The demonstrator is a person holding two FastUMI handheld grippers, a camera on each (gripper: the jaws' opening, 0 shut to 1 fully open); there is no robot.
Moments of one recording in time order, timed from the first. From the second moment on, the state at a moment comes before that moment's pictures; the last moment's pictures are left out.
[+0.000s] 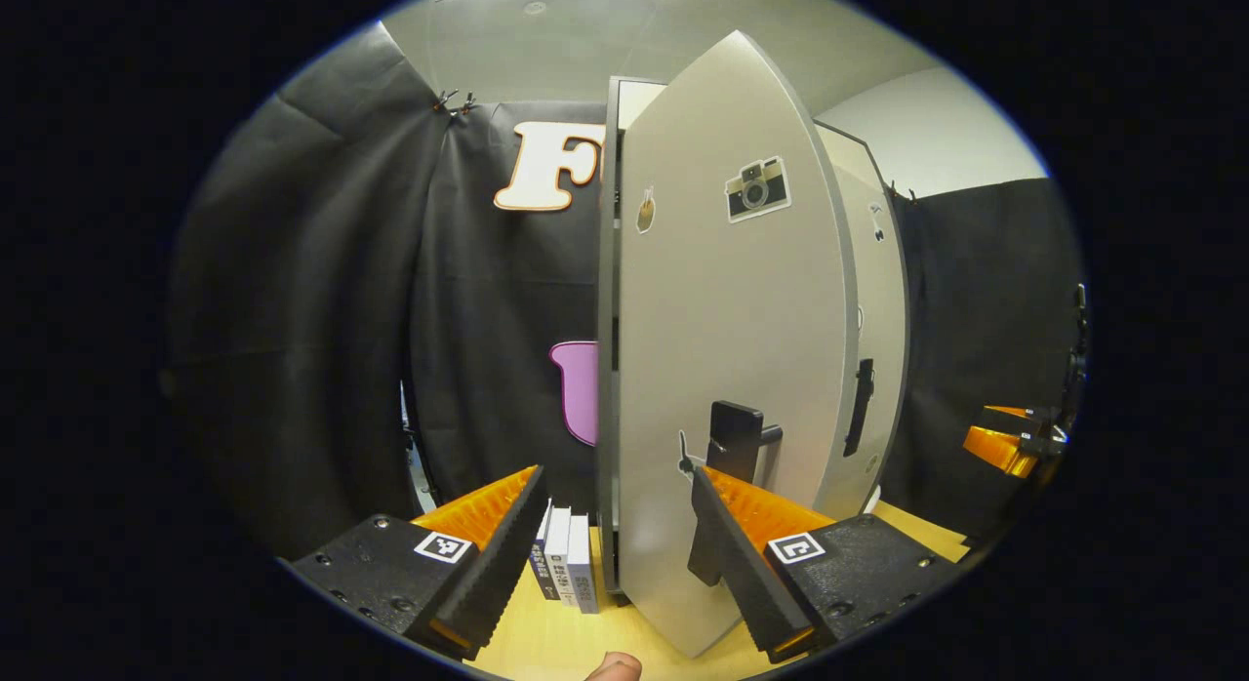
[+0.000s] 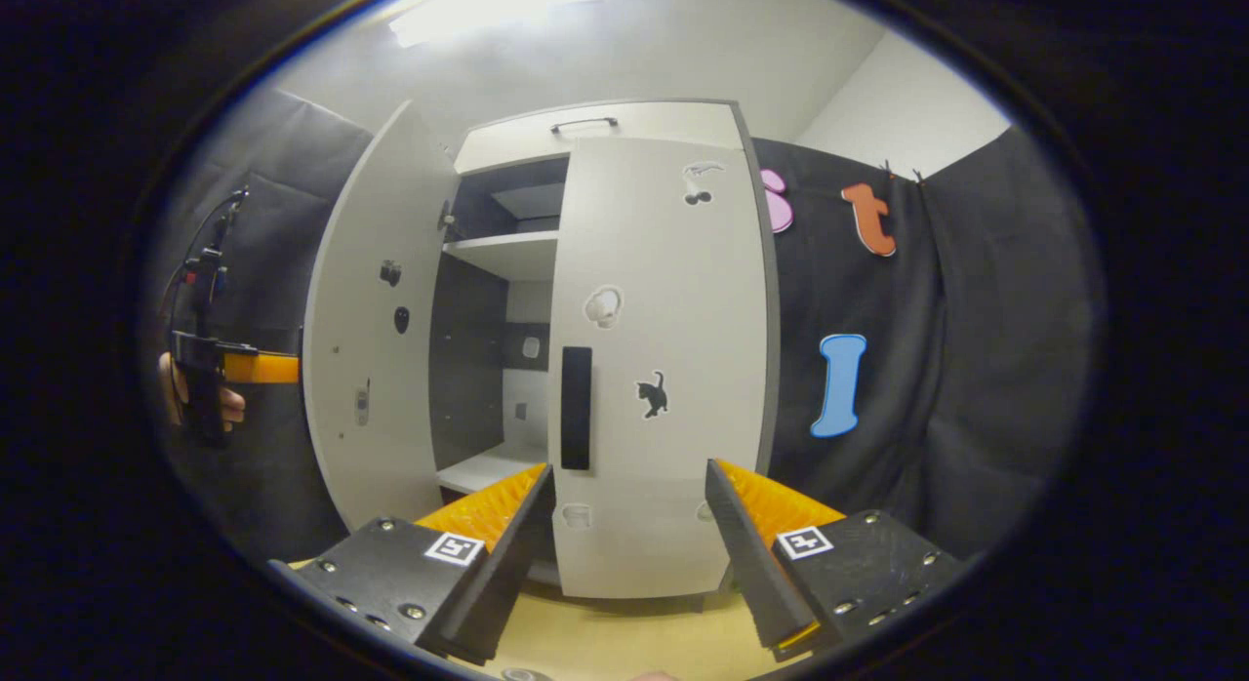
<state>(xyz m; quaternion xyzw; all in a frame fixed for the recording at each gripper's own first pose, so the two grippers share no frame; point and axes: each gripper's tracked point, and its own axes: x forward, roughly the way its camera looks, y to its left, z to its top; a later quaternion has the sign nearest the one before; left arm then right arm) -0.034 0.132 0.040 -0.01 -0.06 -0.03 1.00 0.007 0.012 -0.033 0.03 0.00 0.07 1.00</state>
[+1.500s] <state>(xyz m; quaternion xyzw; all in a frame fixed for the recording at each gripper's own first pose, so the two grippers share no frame) -0.021 0.064 0.030 0.00 -0.04 -0.01 1.00 -0.010 -0.013 -0.033 0.04 0.02 0.06 1.00</state>
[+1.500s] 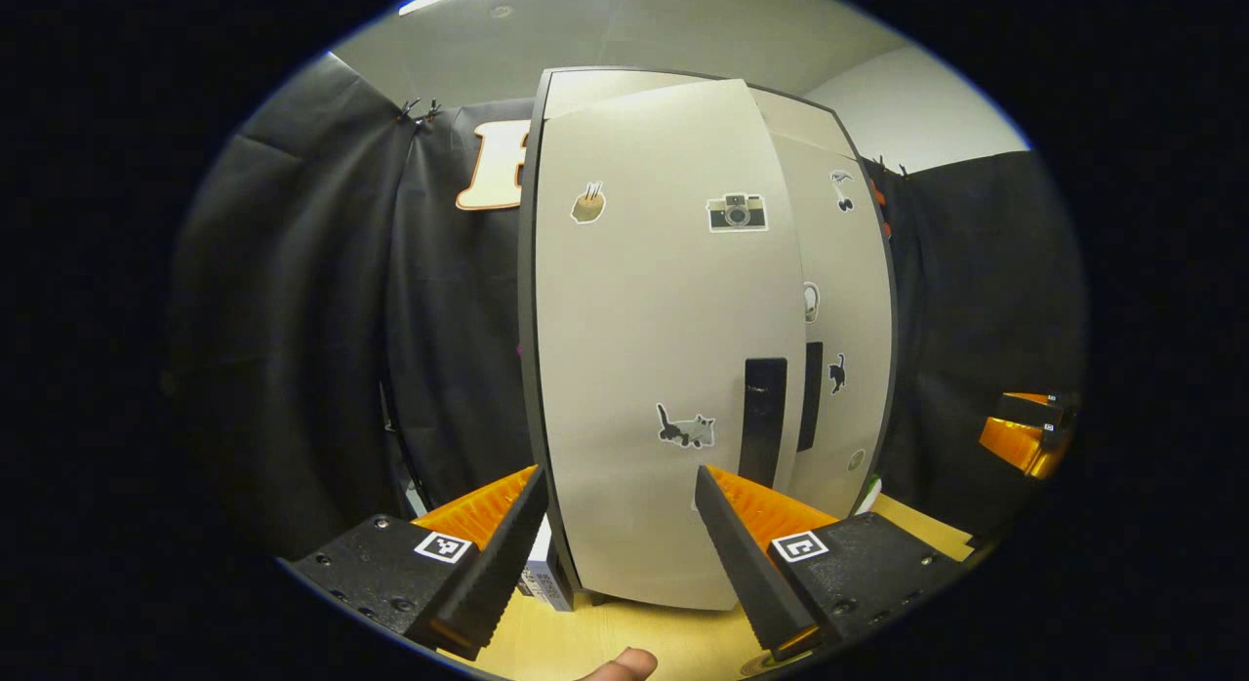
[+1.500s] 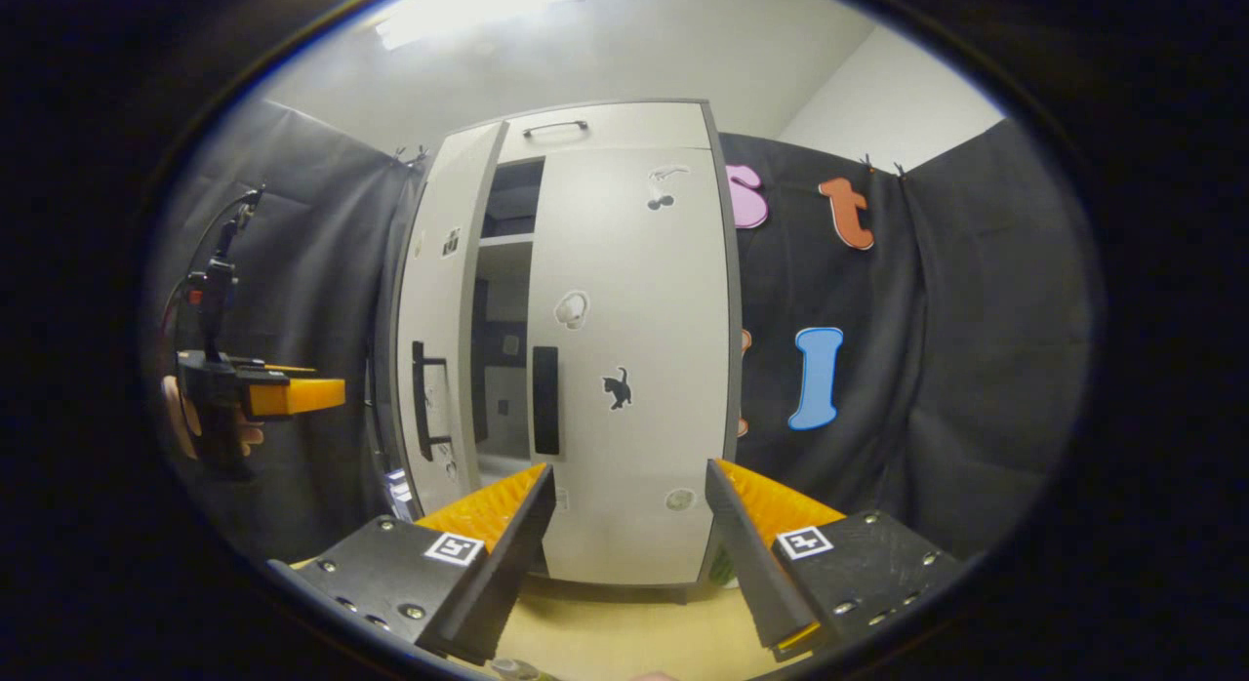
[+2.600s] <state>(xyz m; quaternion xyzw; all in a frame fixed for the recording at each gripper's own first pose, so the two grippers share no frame) -0.055 0.018 0.004 0.00 -0.04 -0.02 1.00 -0.036 -0.004 -0.024 0.03 0.01 0.05 1.00</state>
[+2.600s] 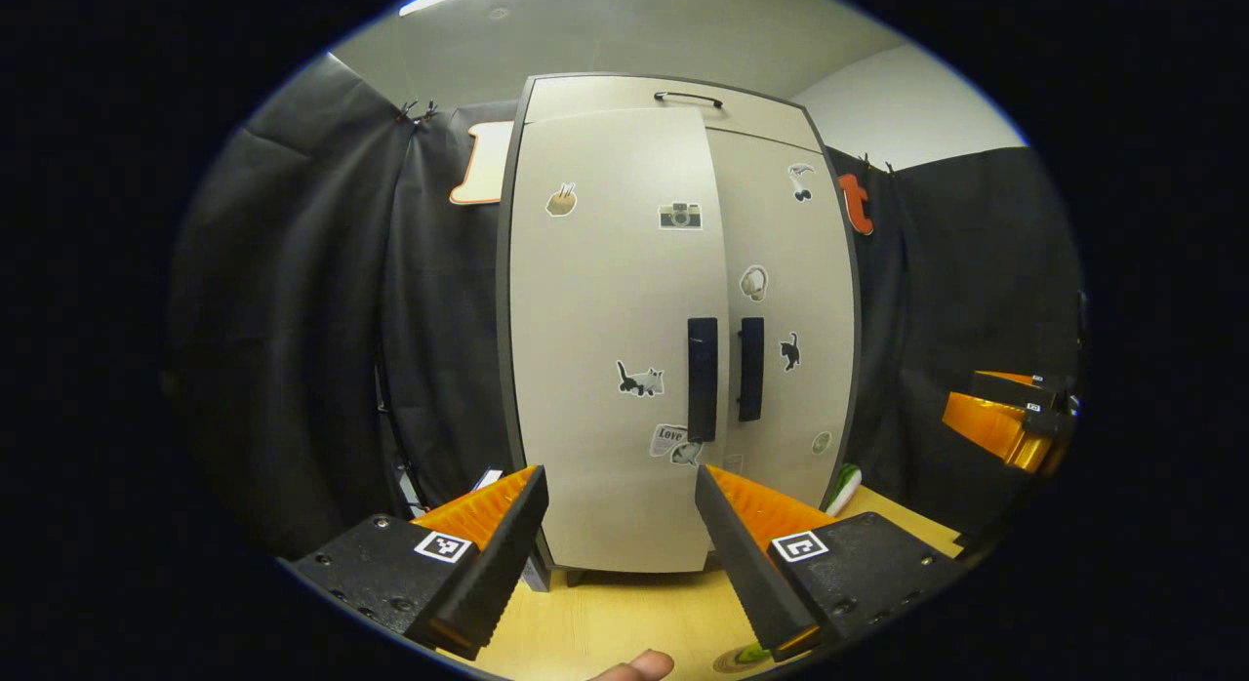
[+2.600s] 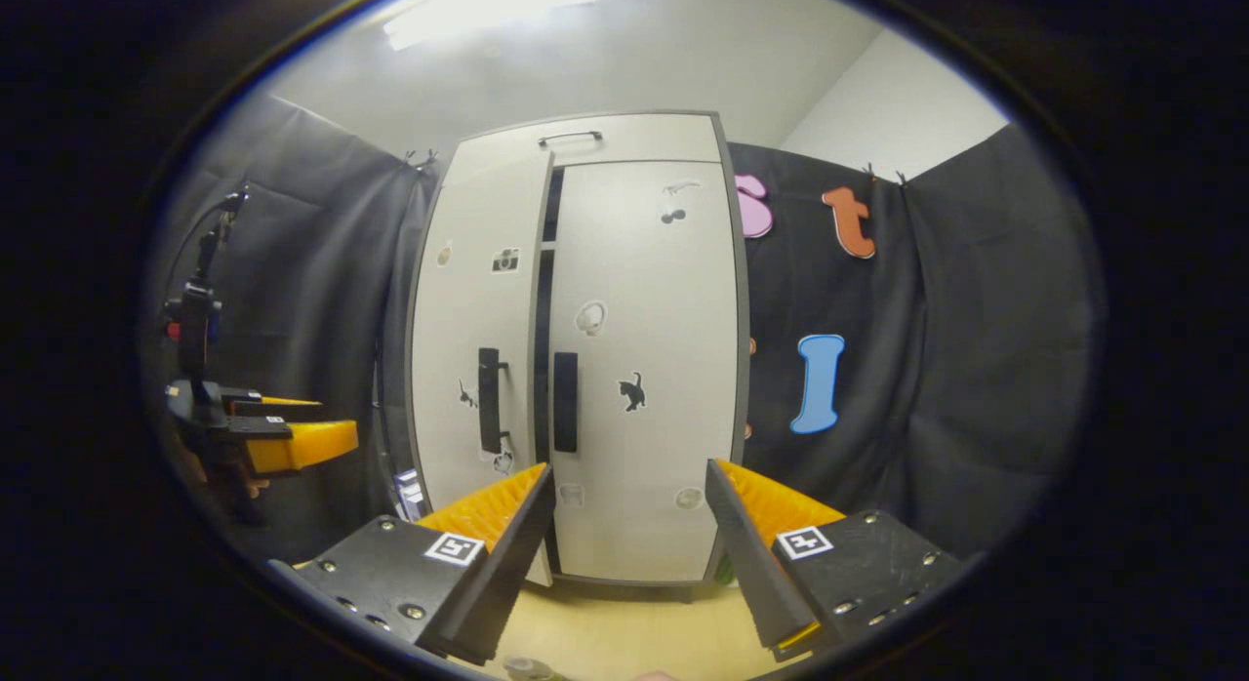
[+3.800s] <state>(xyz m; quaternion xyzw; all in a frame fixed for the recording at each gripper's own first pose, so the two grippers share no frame) -0.050 0.010 0.003 0.00 -0.05 -0.04 1.00 -0.043 0.019 -0.023 0.04 0.02 0.05 1.00</state>
